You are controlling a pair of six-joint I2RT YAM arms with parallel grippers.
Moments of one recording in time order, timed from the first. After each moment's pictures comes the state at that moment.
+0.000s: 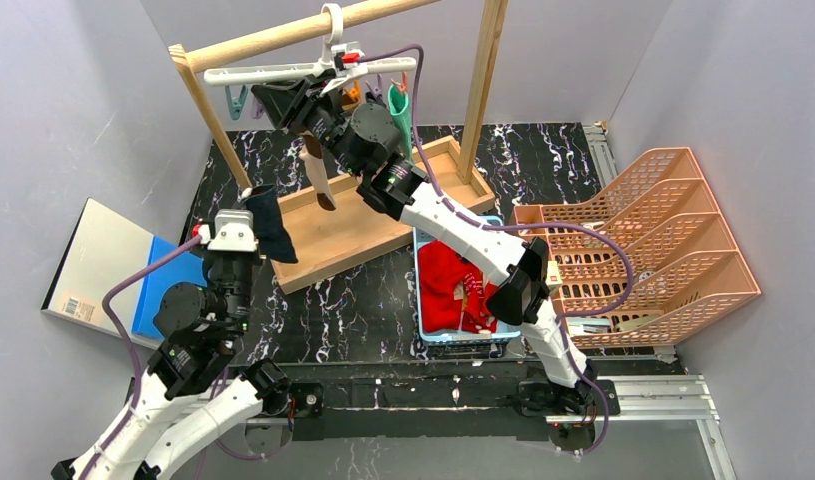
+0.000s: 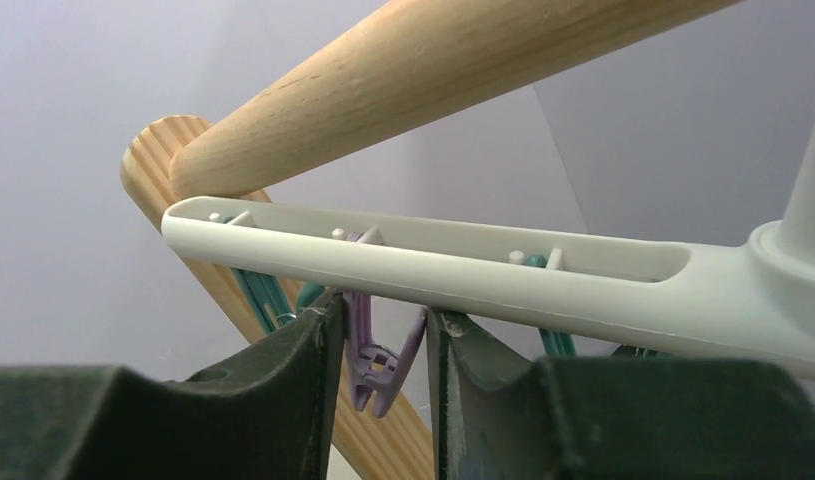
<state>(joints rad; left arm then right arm) -0.76 0.44 0.85 -0.09 -0.75 0.49 1.03 2.23 2.48 0.24 0.15 0.47</state>
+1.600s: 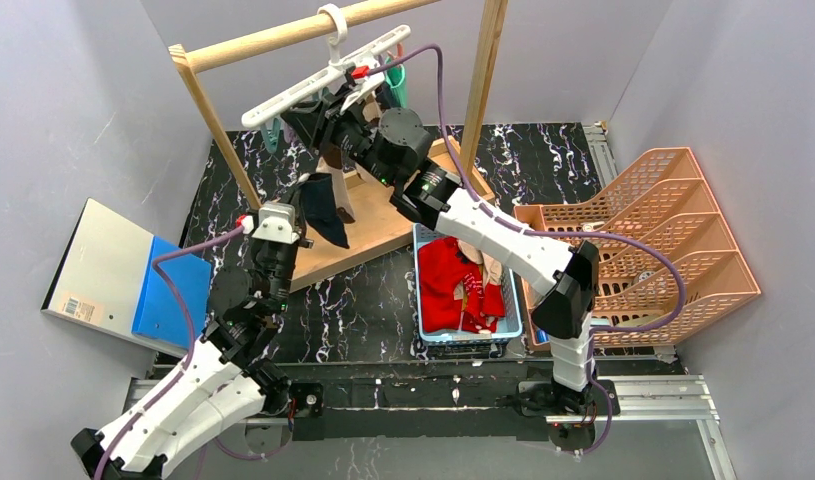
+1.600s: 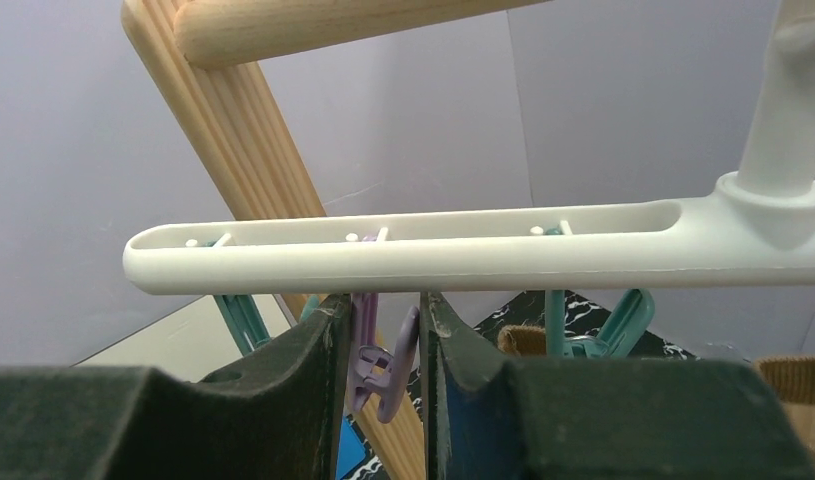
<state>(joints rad) -0.72 0.61 0.64 0.38 -0.51 0.38 1.02 1.94 2.06 0.22 0.05 0.28</state>
